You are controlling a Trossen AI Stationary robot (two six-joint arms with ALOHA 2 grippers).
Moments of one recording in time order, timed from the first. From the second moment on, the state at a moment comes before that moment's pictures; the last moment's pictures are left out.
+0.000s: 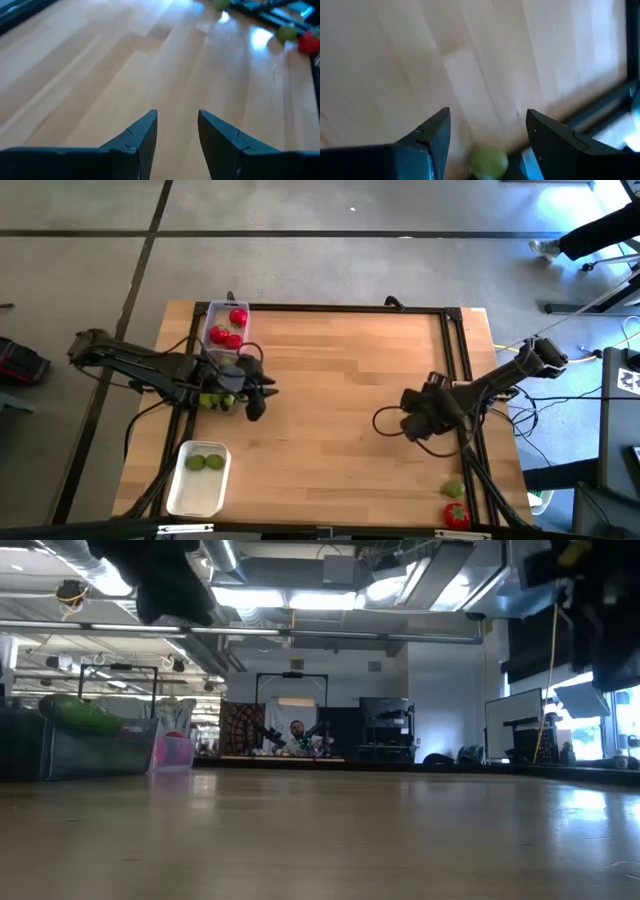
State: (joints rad) left arm -0.18 0.99 0.75 -0.44 -0.35 -0.54; right arm 0.48 1.38 1.07 -1.41 0.33 0.84
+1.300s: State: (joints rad) left arm -0.22 1.07 0.74 -0.41 -0.34 -0.48; right arm 0.12 1.75 0.81 -1.42 -0.06 0.40
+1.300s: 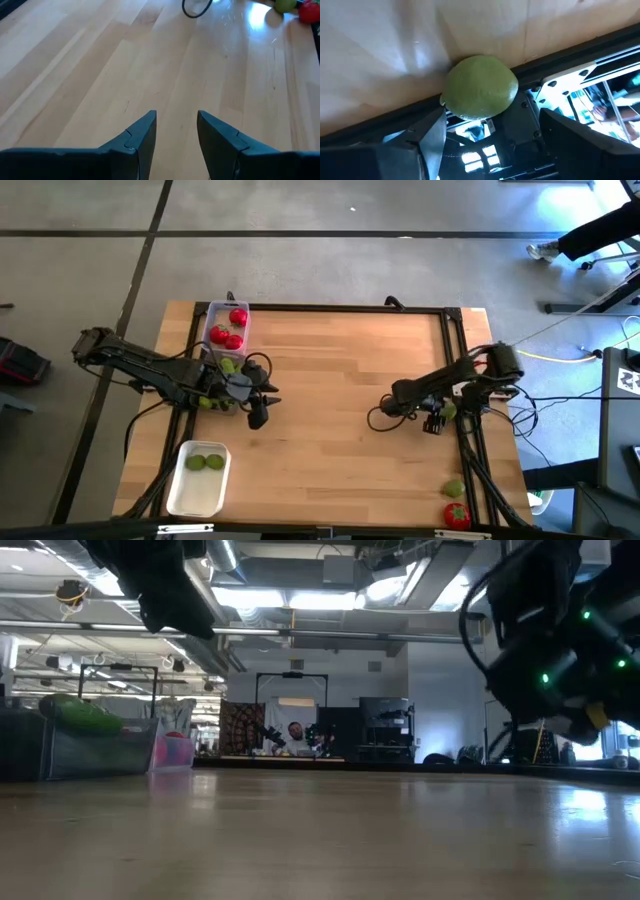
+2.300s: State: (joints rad) left arm -0.22 1.07 0.74 -0.40 -0.34 -0.44; right arm 0.12 1.74 1.00 -1.41 0.11 0.34
